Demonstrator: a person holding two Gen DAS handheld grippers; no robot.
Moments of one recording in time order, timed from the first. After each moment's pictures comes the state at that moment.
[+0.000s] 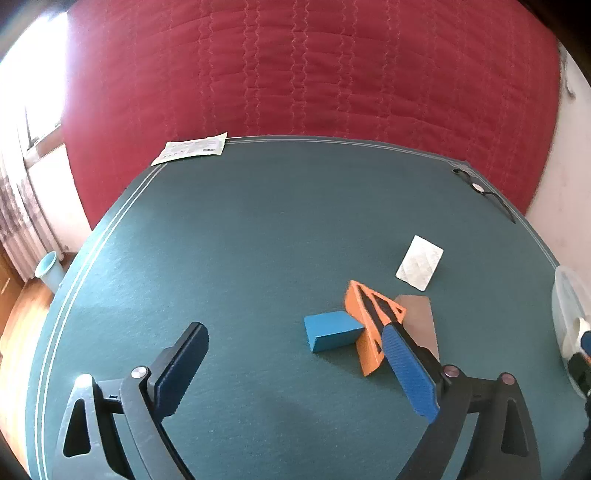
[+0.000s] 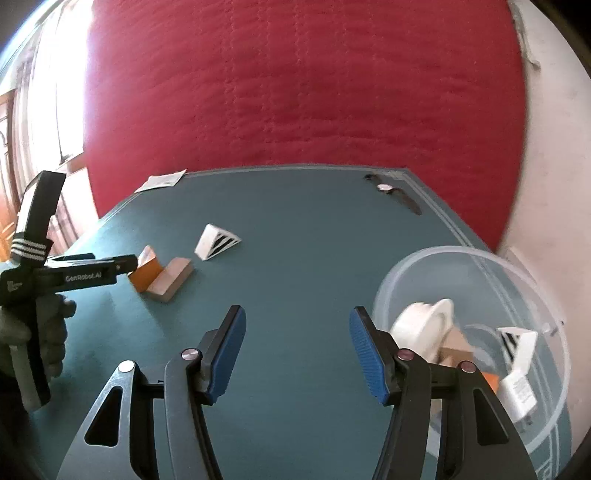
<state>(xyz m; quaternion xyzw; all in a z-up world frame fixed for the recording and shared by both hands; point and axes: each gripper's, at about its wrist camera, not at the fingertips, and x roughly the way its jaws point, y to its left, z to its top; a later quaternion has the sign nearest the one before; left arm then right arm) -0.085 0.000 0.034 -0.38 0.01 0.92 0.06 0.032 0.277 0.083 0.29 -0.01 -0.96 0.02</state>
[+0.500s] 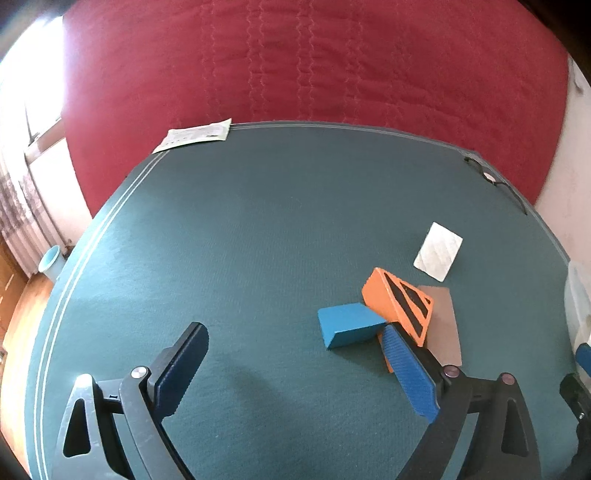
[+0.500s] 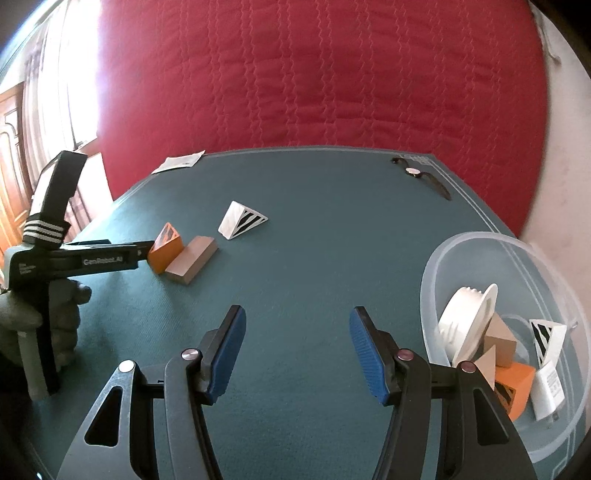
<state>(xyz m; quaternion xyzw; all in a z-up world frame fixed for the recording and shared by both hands) -0.093 0.006 0.023 -0.40 0.02 0.91 0.06 0.027 0.261 0.069 0.32 -0.01 -0.95 0.05</state>
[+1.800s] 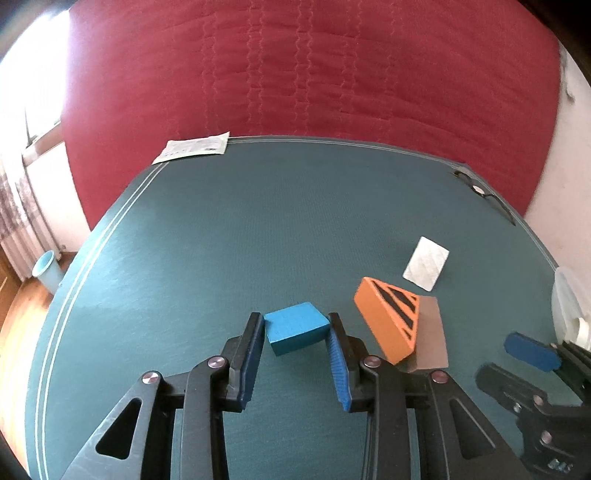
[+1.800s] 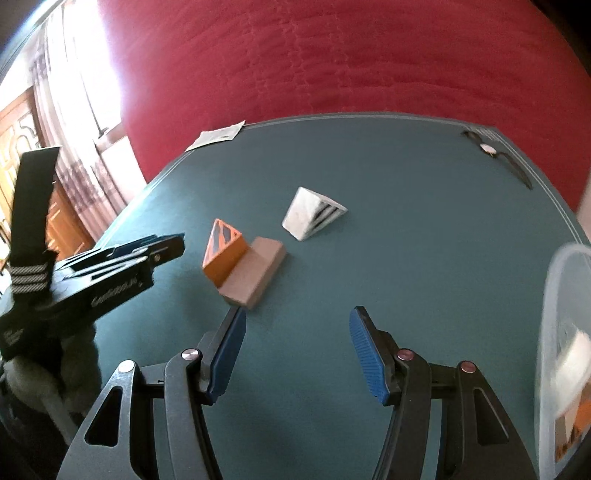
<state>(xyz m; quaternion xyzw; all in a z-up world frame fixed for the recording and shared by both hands) -0.084 -0.002 0.032 -0.38 0.00 0.92 0.07 -0.038 0.204 0.062 0.39 -0.03 -0.91 0.13</state>
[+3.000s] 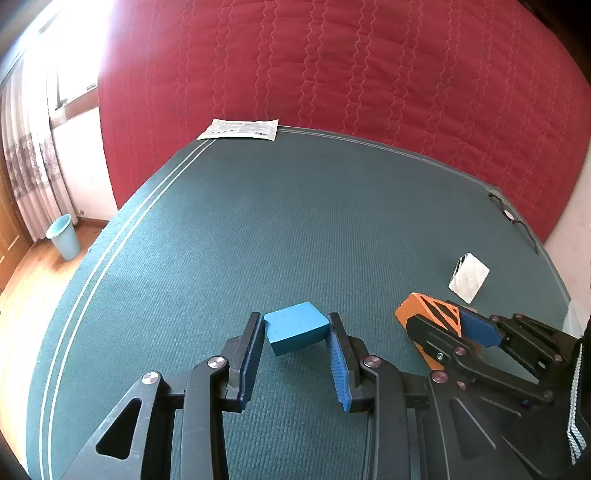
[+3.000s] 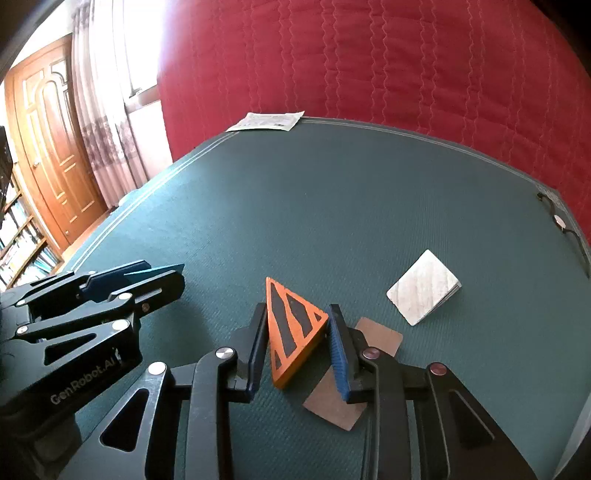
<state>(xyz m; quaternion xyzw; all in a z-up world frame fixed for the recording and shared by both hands) -0.085 -0.042 0.029 -0.39 -0.05 0.92 0.02 -0.088 0.120 0.054 0.38 0.05 -0.91 0.19</state>
